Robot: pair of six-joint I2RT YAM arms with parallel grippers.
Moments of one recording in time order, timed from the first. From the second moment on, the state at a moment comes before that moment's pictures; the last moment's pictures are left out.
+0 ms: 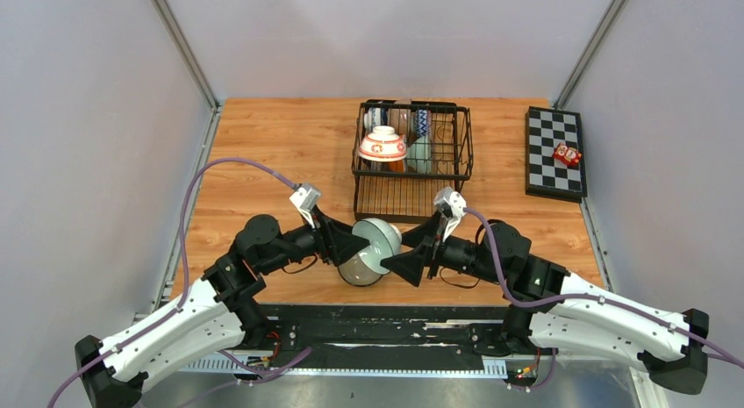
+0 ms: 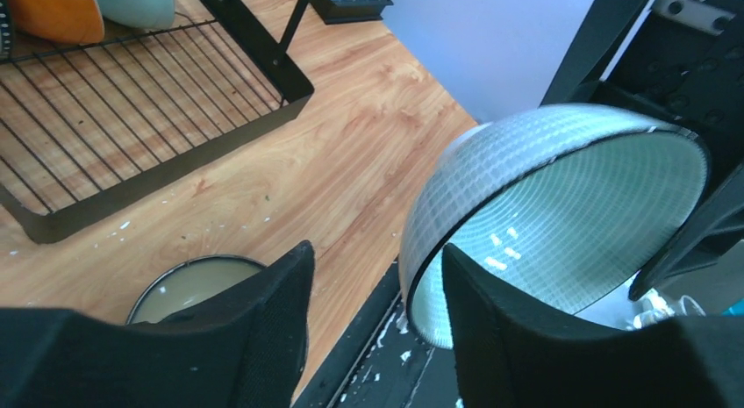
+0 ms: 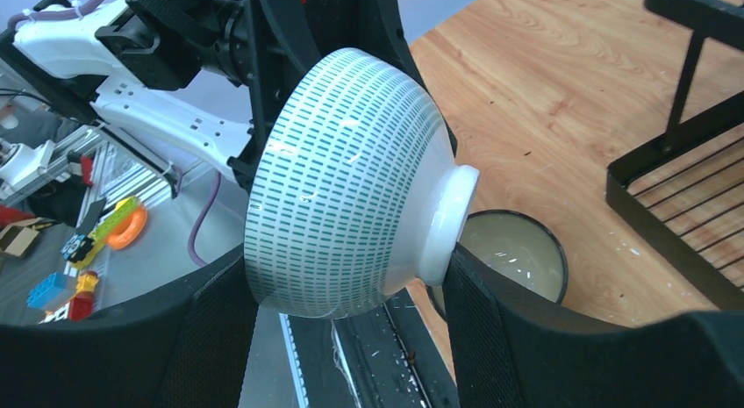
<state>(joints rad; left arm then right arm) -0.84 0.62 0.53 0.02 0.21 -0.56 1.13 0.69 0.66 0.01 -0.09 0.42</state>
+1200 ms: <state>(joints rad) -0.84 0.60 0.92 -0.64 -0.12 -0.29 1.11 1.05 1.35 -0.58 0.63 -0.34</state>
